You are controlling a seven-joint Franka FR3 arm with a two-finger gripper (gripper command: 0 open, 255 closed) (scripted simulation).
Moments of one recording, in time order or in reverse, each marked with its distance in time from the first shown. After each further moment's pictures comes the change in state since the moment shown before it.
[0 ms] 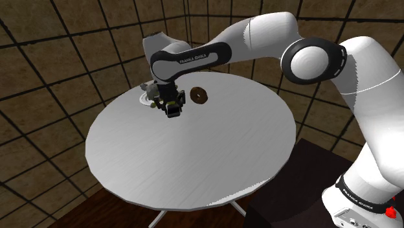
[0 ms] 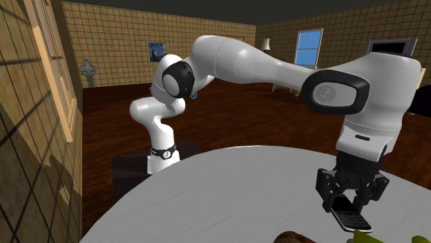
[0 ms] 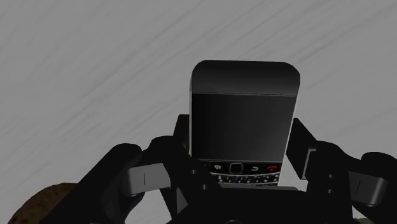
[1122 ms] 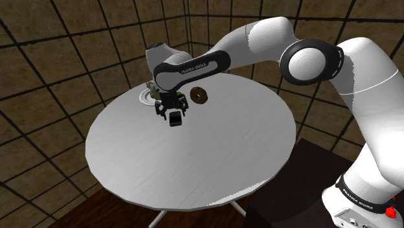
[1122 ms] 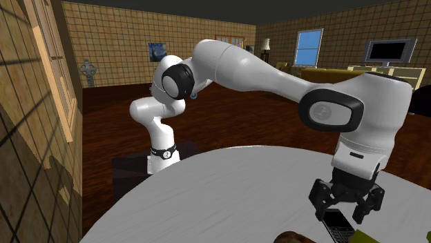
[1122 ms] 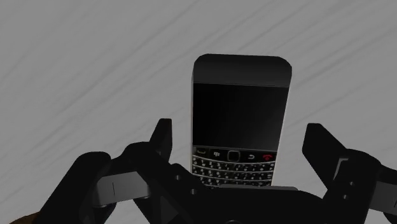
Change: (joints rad) arm -0.008 0.015 -0.005 -0.072 -0.009 0.083 0.014
